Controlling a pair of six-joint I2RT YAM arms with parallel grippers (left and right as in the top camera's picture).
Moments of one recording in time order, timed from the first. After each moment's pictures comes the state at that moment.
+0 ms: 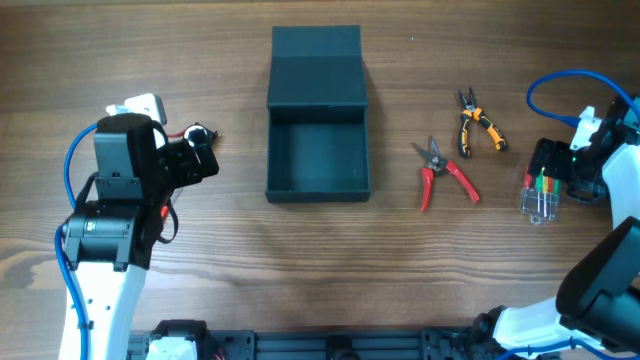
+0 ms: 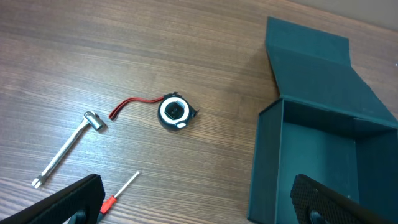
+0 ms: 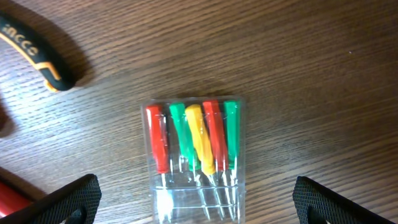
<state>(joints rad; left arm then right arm) -0.04 1.04 1.04 -0.78 -0.08 -0.27 -0.51 1.70 1.14 -0.76 -0.02 -0.17</state>
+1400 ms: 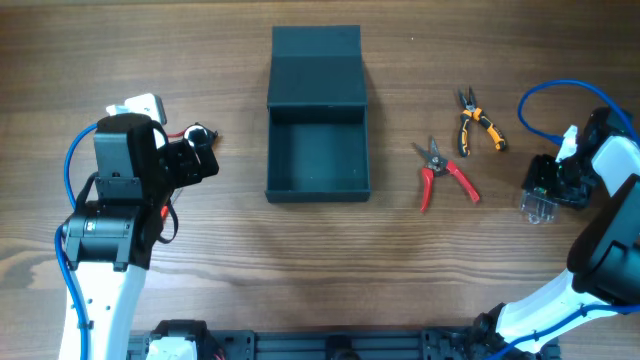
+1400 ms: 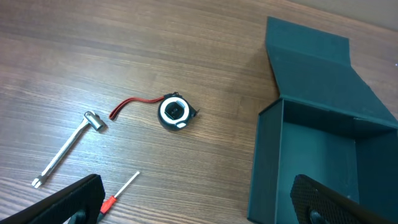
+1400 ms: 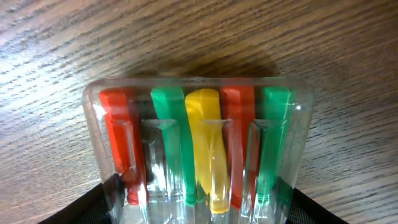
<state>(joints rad) -0.04 1.04 1.04 -0.78 -0.08 -0.27 -0.52 1.90 1.15 -0.76 -0.01 -0.08</state>
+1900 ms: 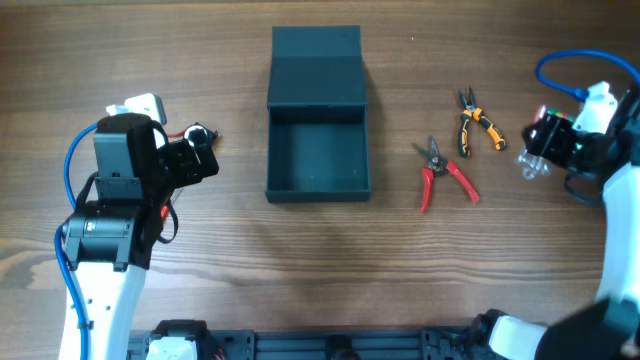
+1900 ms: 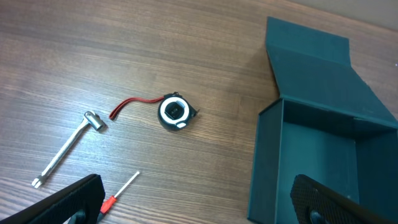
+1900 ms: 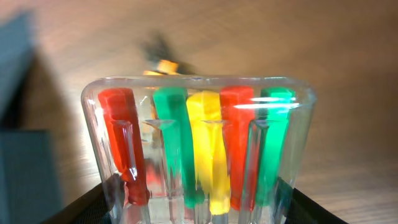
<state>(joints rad) -0.04 1.04 1.04 -0.78 -0.08 -0.27 -0.43 1.42 1.15 -0.79 -0.34 -0.01</state>
